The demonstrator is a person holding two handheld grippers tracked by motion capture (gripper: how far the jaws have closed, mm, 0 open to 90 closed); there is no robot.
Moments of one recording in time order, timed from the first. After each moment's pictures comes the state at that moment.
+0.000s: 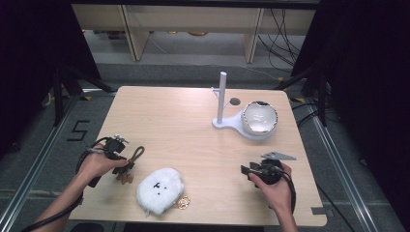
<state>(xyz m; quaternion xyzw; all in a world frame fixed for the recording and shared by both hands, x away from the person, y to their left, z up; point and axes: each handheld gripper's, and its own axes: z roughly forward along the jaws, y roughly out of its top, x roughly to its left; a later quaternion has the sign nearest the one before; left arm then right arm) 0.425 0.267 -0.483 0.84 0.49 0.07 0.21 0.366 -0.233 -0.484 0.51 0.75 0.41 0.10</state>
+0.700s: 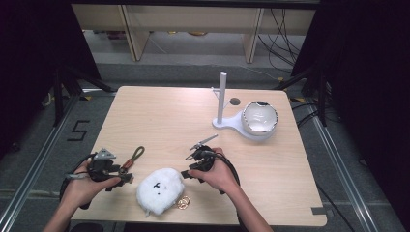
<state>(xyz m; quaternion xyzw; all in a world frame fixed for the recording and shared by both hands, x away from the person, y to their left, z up) 0.344 0.271 -0.470 0.82 0.48 0.11 0.31 0.408 -0.058 -0.475 0.37 0.87 0.33 -0.06</state>
